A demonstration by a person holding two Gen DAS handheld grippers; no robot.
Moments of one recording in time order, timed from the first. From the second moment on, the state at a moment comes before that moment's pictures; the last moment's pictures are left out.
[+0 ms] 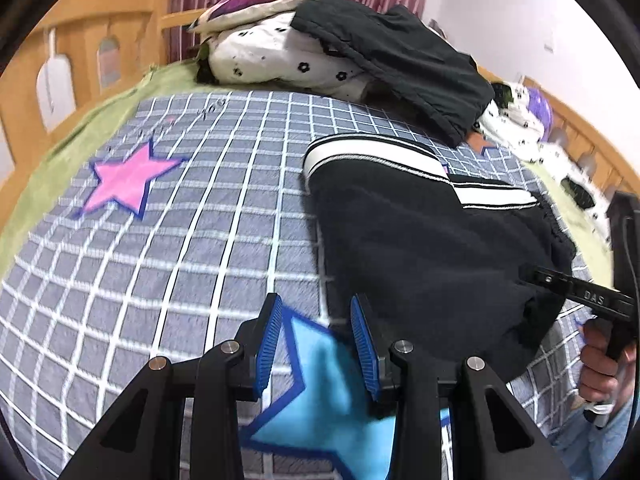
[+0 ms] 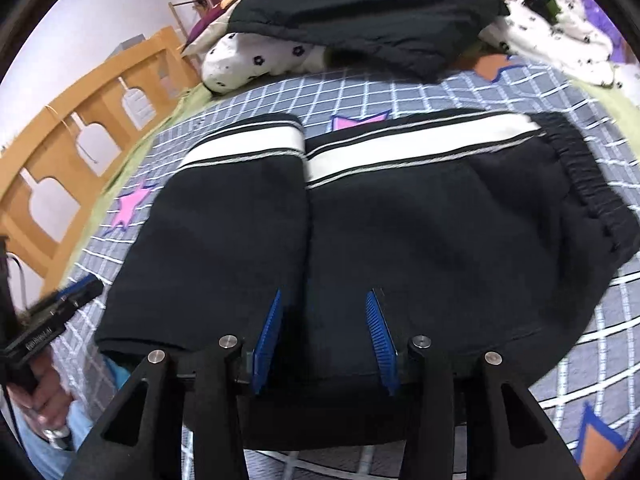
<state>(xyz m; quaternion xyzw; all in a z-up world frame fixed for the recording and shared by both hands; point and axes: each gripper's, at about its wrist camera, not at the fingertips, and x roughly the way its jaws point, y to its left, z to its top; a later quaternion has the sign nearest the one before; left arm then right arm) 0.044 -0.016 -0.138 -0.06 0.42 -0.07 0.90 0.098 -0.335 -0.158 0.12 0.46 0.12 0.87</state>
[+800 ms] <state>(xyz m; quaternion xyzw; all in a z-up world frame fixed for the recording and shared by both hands) 0.020 -0.087 -0.176 -0.04 0.43 -0.19 0.88 0.106 -0.370 -0.101 0.14 0.35 0.17 0.91</state>
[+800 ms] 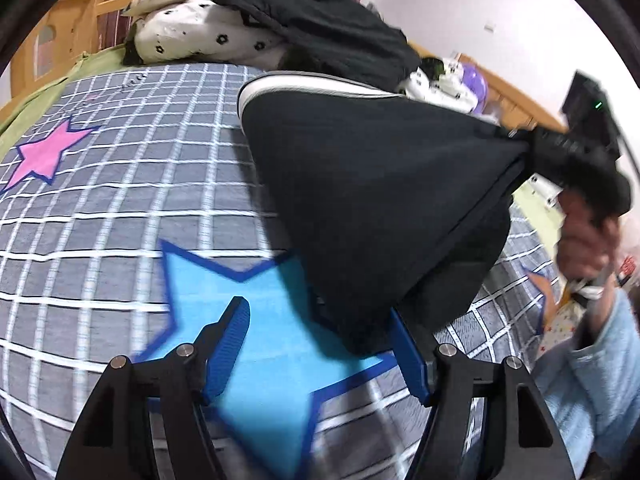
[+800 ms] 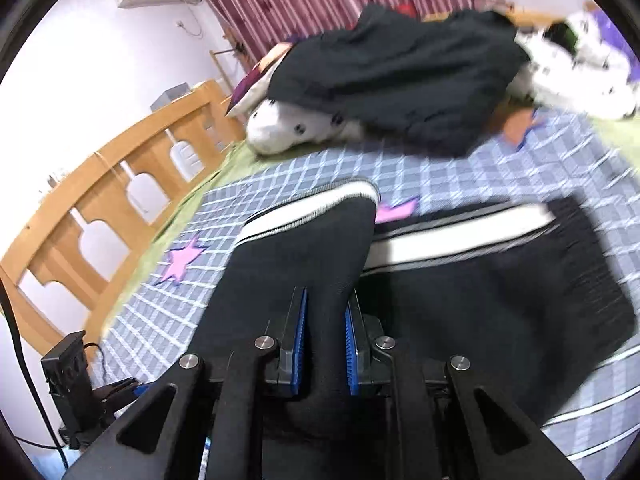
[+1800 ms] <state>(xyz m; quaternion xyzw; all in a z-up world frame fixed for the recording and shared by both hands) 0.000 -0.134 -0.163 -0.01 0.42 -0.24 0.87 0.084 -0.512 -0.135 0.10 0.41 -0.07 0.90</state>
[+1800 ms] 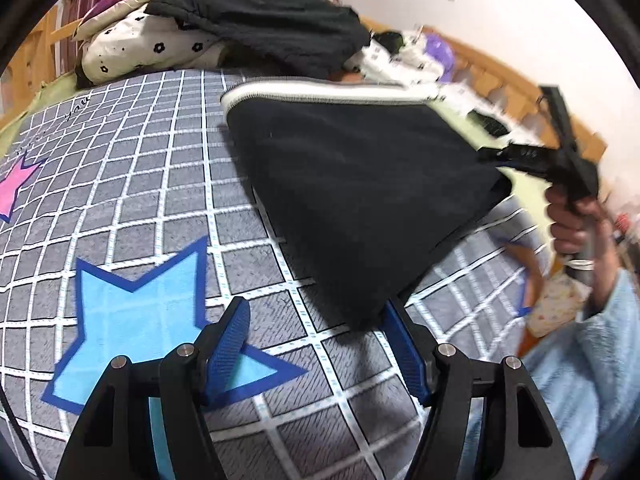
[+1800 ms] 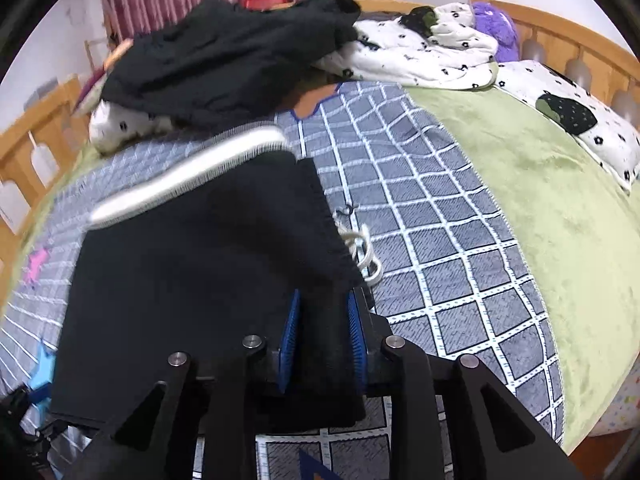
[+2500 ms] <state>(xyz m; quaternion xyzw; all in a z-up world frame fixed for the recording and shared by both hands) 0.150 -0.162 -0.196 -0.15 0.50 -0.22 0.83 0.206 -0.536 -0.171 0.12 0.50 0.11 0.85</state>
